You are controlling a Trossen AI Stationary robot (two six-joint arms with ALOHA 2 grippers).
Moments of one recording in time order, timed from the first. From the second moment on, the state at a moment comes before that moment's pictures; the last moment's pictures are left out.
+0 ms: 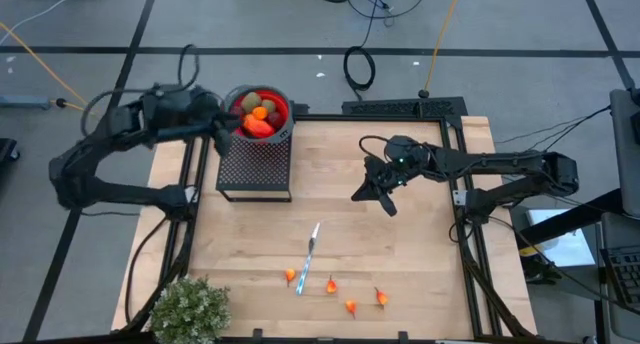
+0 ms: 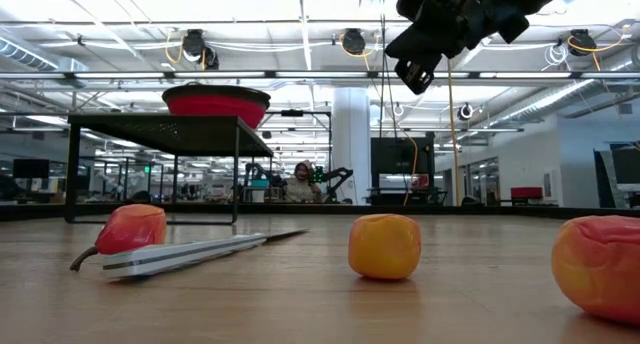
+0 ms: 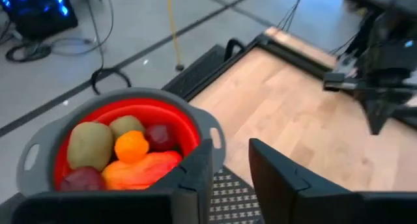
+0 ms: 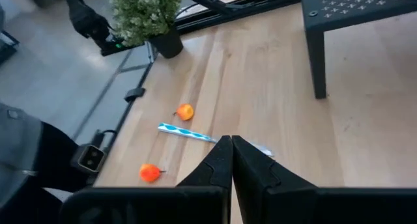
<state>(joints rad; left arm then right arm) 0.37 0.98 1.42 -0.95 -0.16 -0.25 -0.21 1.24 0.81 -0.05 -0.57 0.14</state>
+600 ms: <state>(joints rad) 0.07 0.65 0.95 -0.57 -0.22 -0.29 -0.06 1.09 0.81 -0.16 -0.33 0.11</state>
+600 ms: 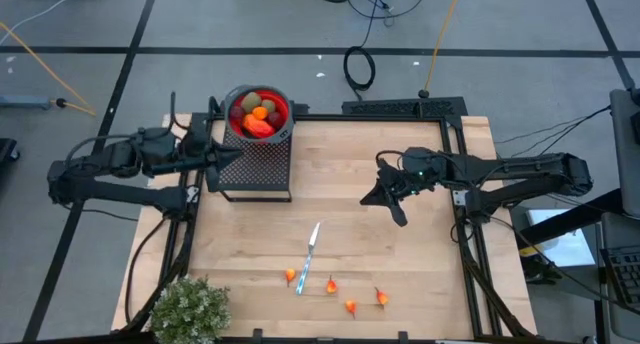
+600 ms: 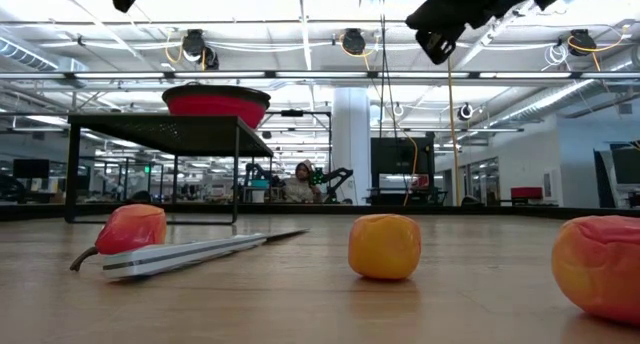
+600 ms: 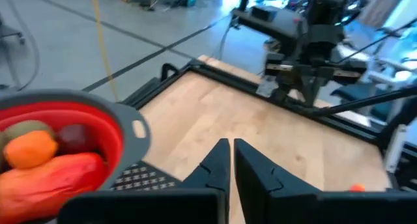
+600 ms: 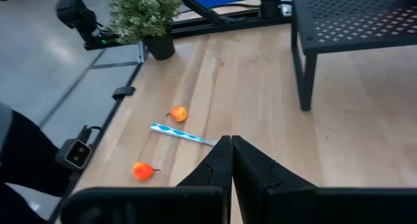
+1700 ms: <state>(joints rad) -0.20 0.28 0.50 -0.30 -0.28 -0.23 0.17 1.02 0.60 0.04 -0.08 0.19</state>
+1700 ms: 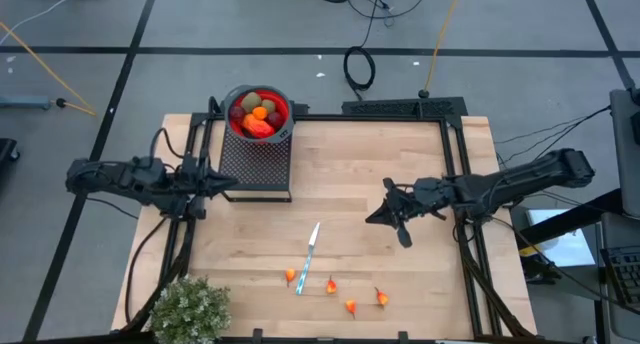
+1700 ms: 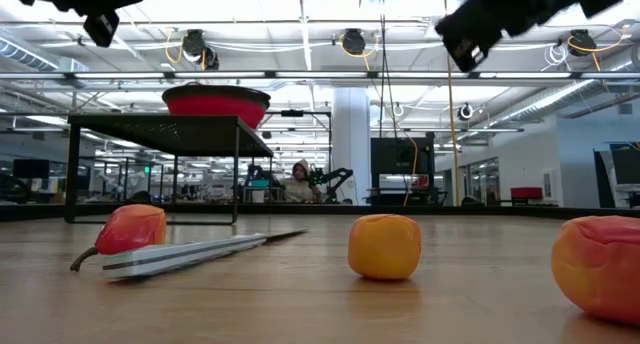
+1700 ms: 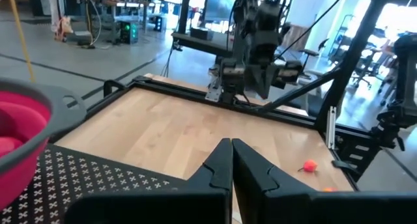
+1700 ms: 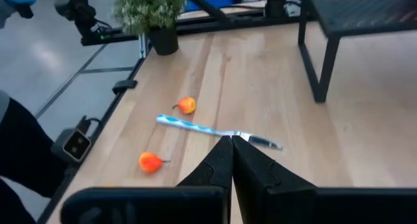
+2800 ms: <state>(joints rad) -0.20 0.01 0.33 -0.37 -0.29 -0.13 0.40 1.04 0.36 0.21 -0.39 0.05</state>
